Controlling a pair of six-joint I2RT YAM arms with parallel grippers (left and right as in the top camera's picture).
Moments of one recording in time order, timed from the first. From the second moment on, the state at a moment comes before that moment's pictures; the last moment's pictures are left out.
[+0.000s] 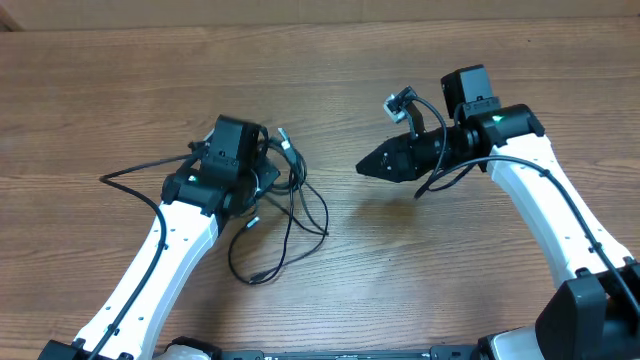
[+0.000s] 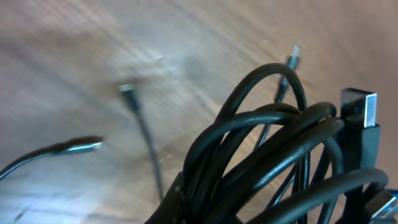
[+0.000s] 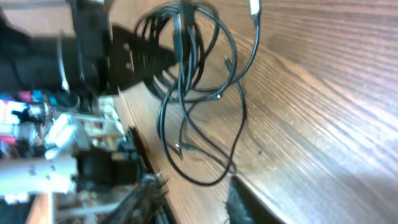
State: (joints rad) left arm -0.31 1.38 1.05 -0.70 -0.01 -1.03; right arm 0.24 1.63 1.34 -0.92 -0.94 -0.12
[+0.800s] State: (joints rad) left arm -0.32 1.38 1.05 -0.63 0.32 -0.62; right arm 0.60 1.63 1.34 -0.63 -0.23 0.19
